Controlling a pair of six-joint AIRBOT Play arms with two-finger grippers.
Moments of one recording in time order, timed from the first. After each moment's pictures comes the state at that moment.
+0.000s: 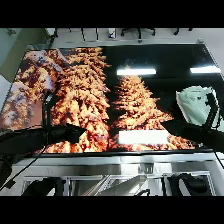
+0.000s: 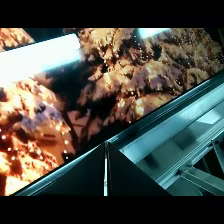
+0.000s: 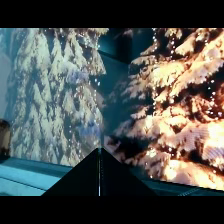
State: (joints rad) left arm -0.34 -0.65 0.79 -2.15 1.12 1.67; right arm -0.08 -0.47 0.66 2.29 -1.17 -1.50
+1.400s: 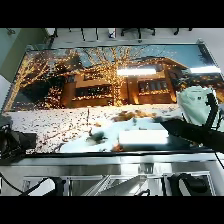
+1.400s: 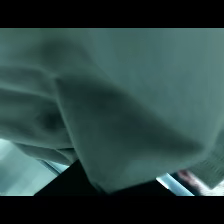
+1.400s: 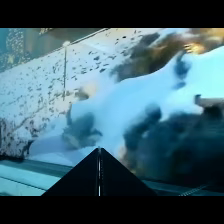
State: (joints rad) left arm 0.58 -1.25 0.69 -1.15 0.99 1.36; right arm -0.08 -0.47 0.66 2.29 -1.17 -1.50
